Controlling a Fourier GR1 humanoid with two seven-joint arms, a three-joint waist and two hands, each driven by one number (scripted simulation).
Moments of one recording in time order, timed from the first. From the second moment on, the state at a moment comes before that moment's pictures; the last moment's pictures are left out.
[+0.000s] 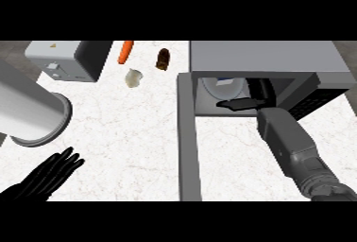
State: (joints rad) left arm 0.27 0.03 0.27 -1.99 0.46 -0.95 0.22; right arm -0.93 -0.15 -0.38 -0.13 0.08 0.10 -0.80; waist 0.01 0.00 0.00
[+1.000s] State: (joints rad) left arm 0.11 0.01 0.07 -1.78 0.02 -0.83 0.00; right arm -0.36 -0.10 -0.26 -0.47 0.08 0.19 -0.90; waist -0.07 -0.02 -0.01
